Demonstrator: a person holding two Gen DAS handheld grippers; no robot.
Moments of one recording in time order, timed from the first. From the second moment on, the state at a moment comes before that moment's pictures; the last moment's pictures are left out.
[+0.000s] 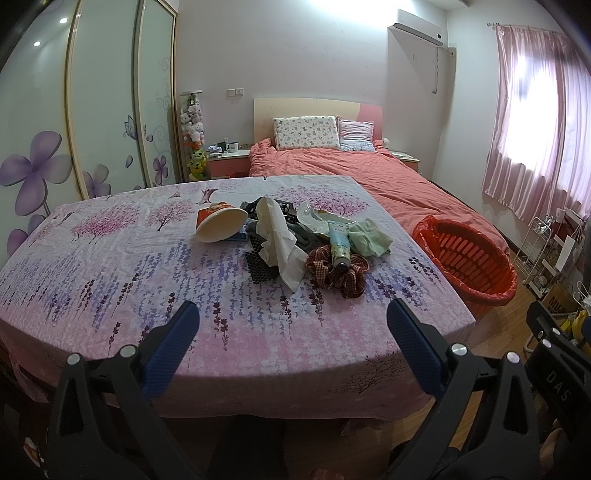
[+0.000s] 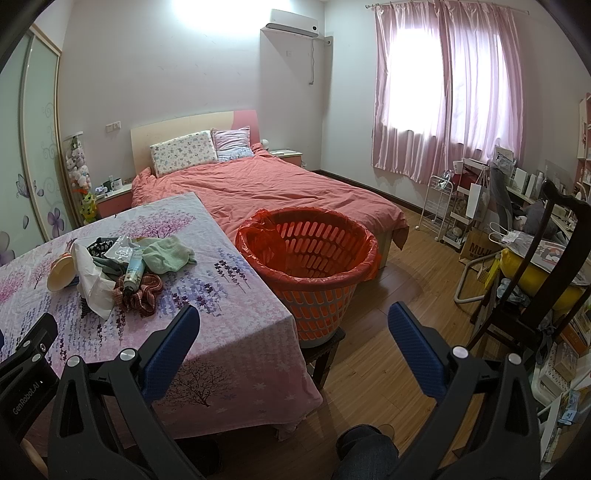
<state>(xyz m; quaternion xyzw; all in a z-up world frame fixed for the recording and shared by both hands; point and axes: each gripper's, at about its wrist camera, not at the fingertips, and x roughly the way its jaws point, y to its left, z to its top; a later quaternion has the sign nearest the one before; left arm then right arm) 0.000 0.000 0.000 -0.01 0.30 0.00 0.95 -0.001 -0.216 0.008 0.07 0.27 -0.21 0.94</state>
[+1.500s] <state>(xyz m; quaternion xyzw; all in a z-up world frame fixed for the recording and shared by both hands) 0.187 0.141 -0.044 -0.05 0.36 0.10 0.93 0.190 -0.124 -0.044 0.14 0.39 0.05 0.91</state>
